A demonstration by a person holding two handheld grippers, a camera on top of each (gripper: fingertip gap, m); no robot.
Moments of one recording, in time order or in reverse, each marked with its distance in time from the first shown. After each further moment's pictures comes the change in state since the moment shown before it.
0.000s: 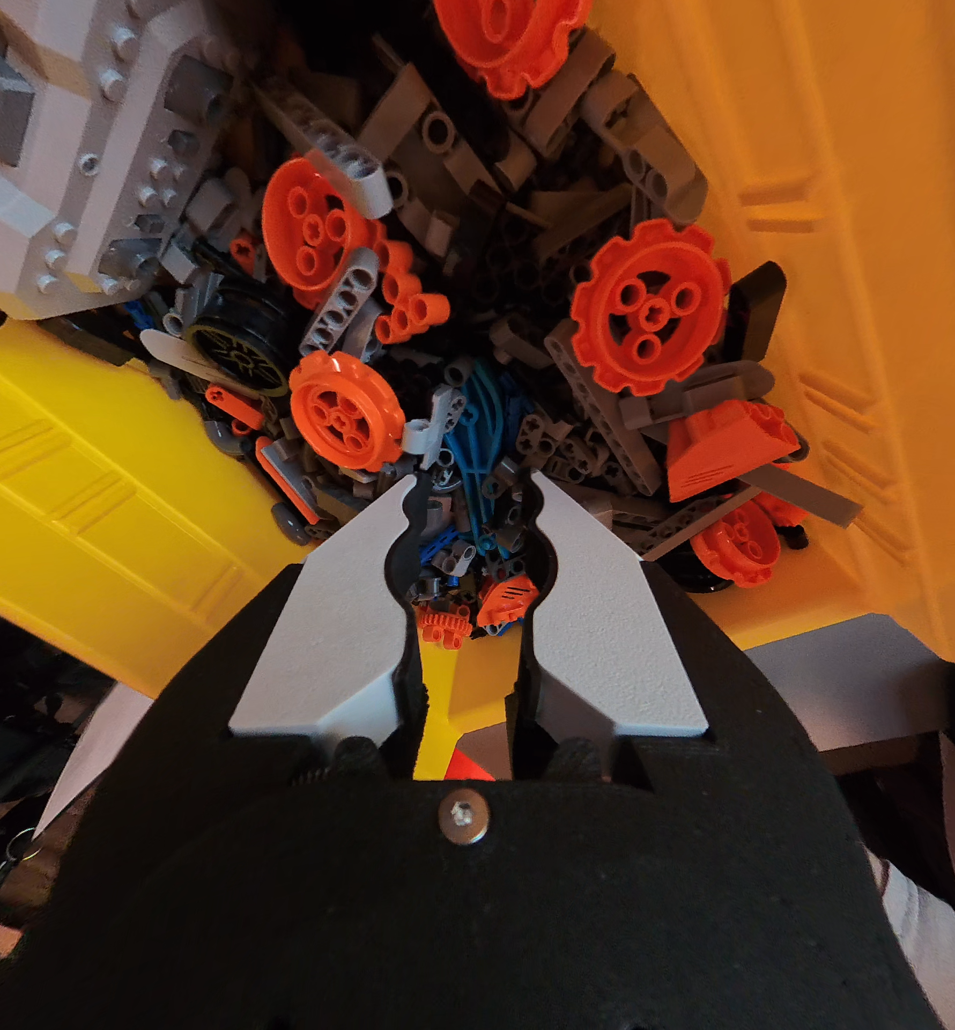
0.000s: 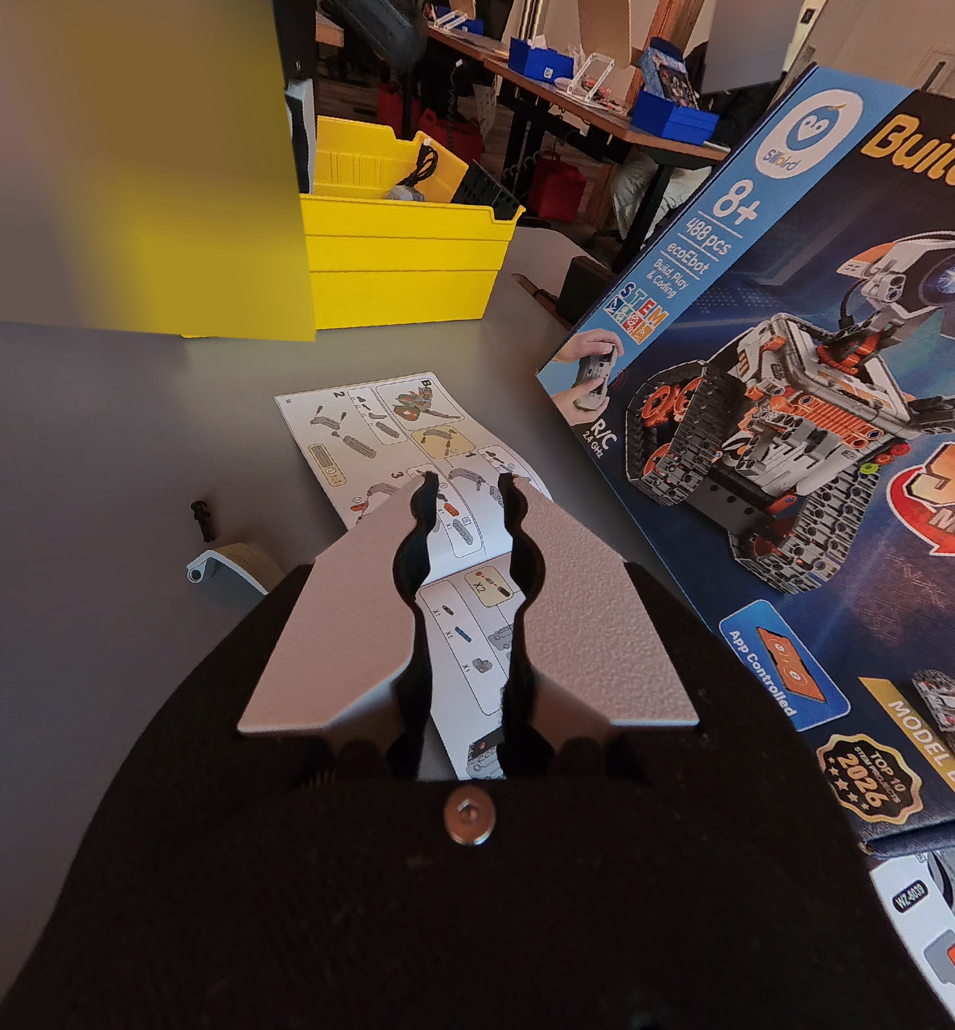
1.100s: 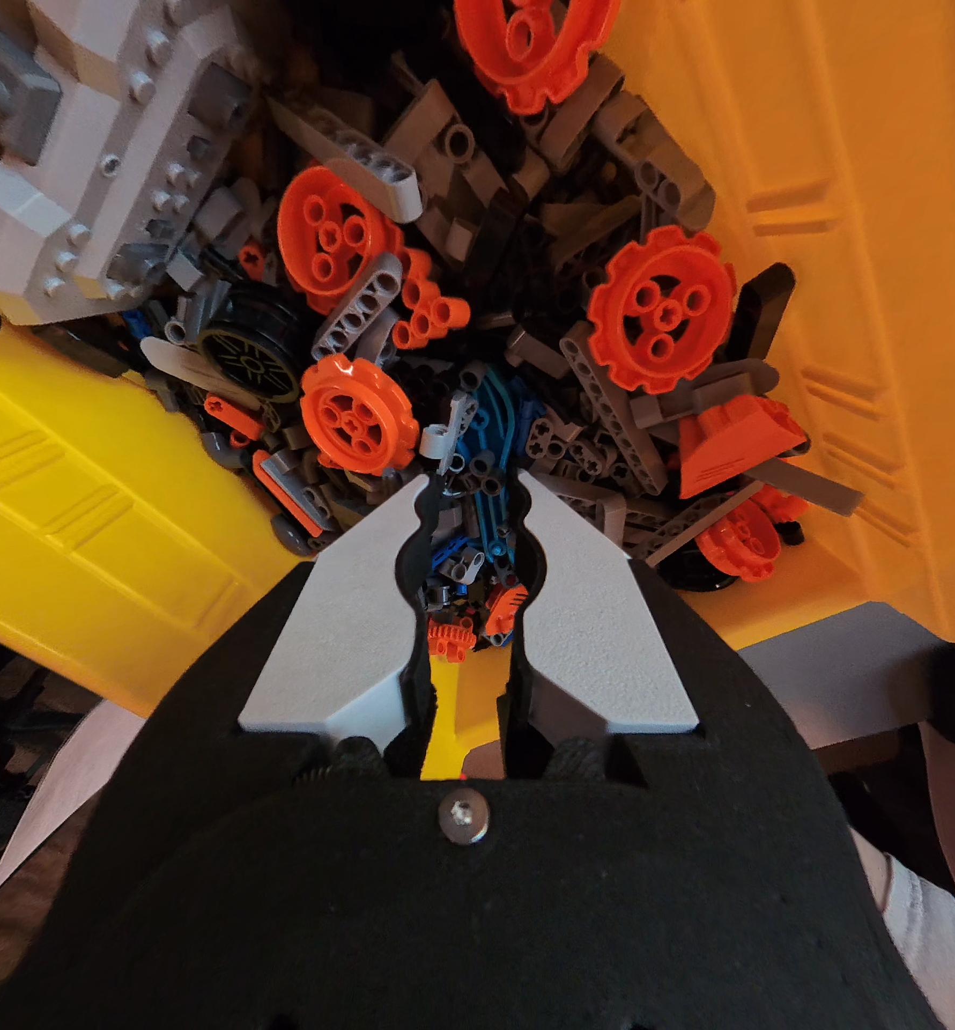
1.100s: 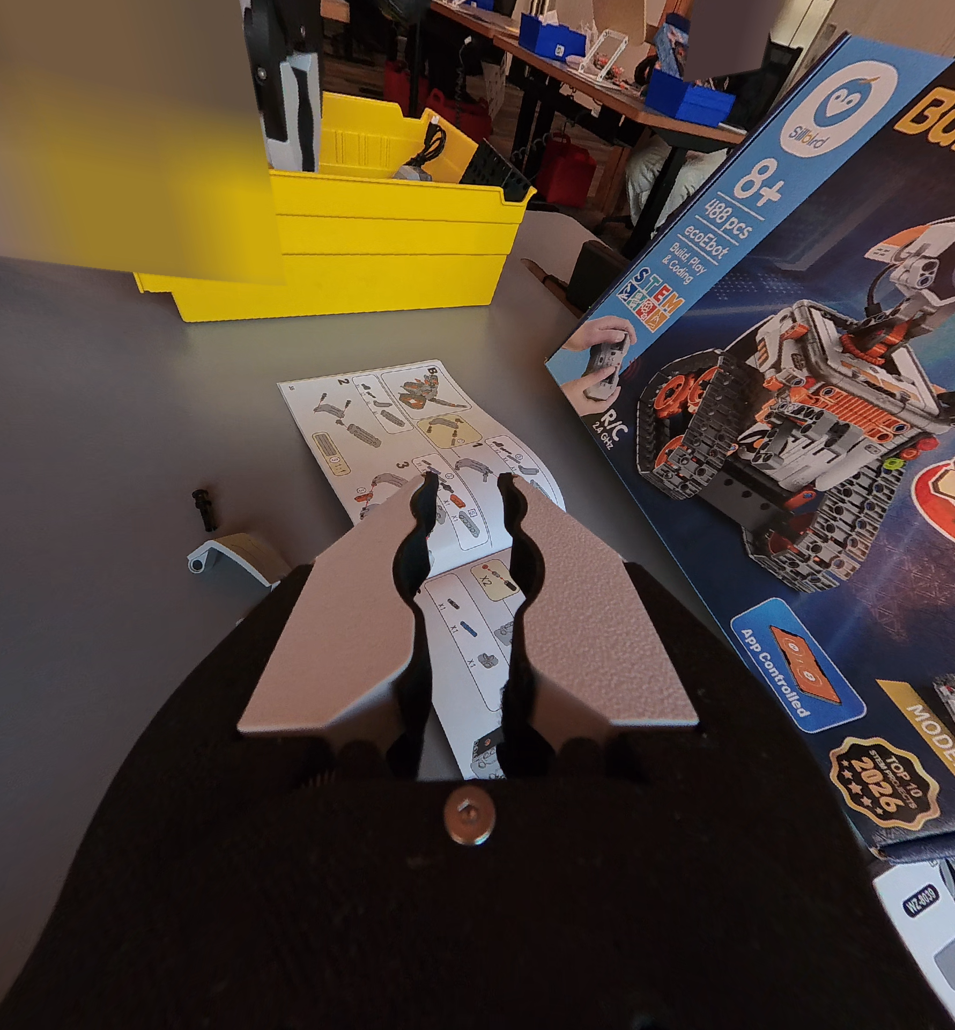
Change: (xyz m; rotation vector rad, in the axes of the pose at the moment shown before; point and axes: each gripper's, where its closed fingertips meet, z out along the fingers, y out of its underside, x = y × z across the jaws) left arm -0.004 -0.002 0.001 0.048 0.066 -0.006; right arm -0.003 0.005 0.004 -0.024 -0.013 -0.005
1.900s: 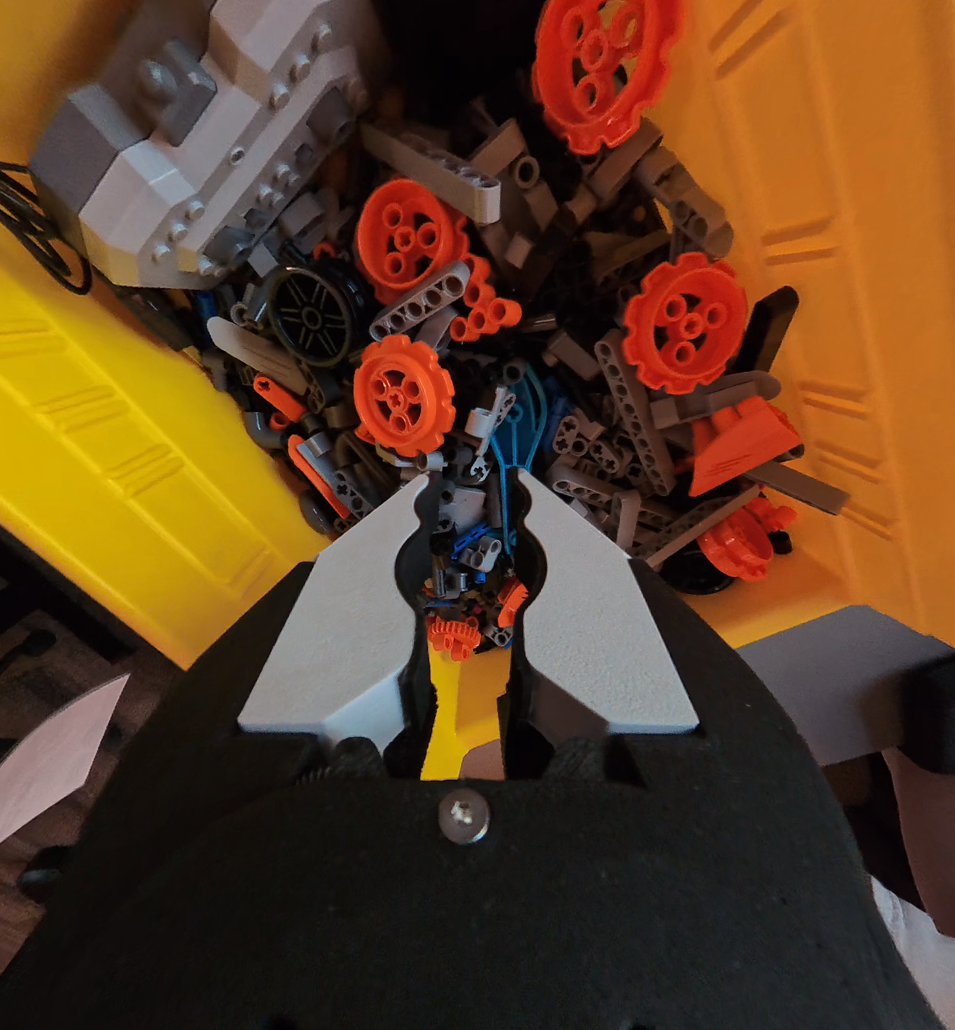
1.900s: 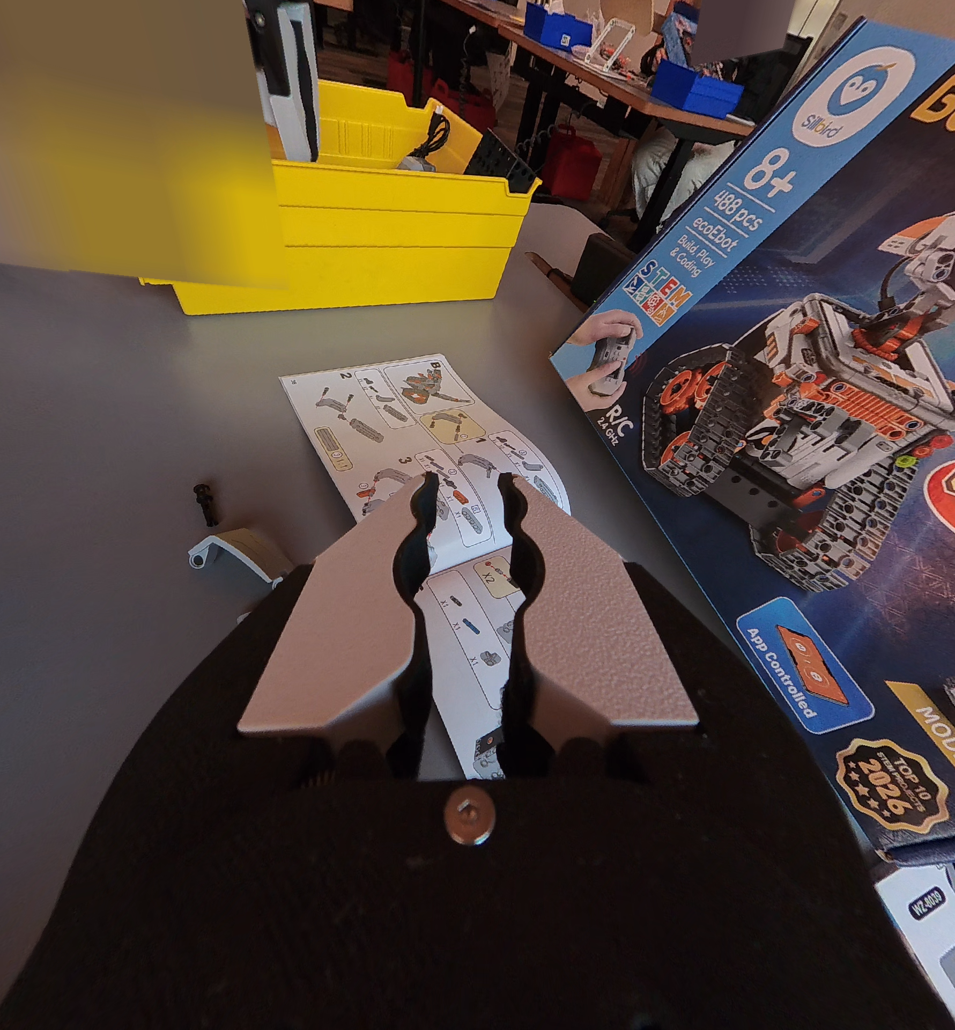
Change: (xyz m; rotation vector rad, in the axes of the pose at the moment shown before) left arm -0.012 -0.001 -0.015 0.093 0.010 -0.080; right arm -0.001 0.002 0.001 -0.010 -0.007 -0.001
